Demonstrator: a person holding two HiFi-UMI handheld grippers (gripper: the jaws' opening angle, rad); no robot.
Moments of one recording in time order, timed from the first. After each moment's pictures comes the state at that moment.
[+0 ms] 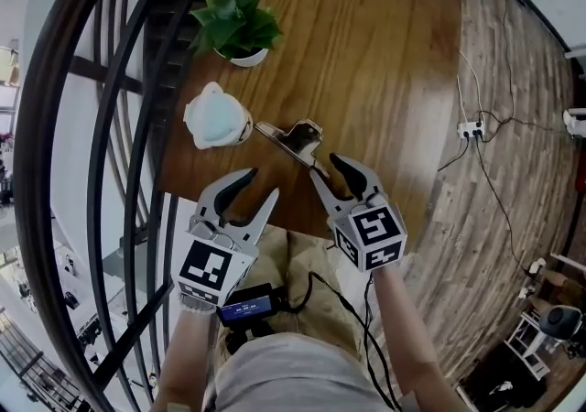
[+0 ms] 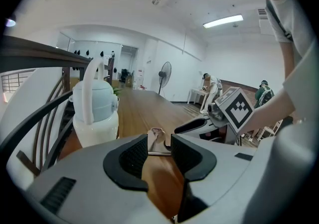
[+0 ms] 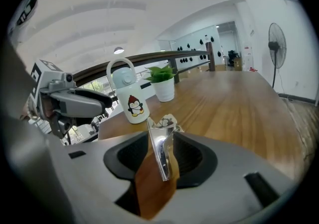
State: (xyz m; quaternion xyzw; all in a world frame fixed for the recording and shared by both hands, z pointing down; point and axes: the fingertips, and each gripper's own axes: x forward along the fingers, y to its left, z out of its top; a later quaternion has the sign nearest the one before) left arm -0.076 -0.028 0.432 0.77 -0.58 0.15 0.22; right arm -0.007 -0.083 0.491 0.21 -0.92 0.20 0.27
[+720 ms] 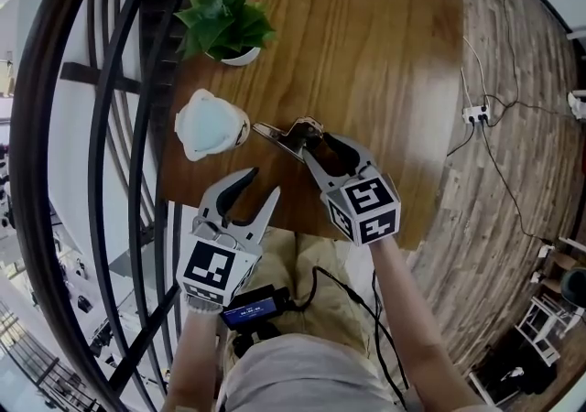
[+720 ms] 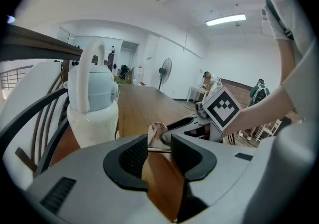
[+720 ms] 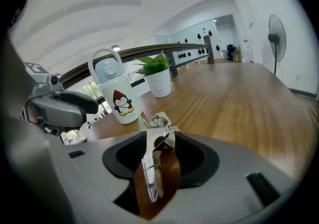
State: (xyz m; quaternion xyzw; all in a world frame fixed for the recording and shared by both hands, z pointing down) left arm -0.078 -0.035 0.454 0.77 -0.57 0.16 0.24; right arm -0.031 -0.109 0.525 0.20 -0.91 0.22 0.29
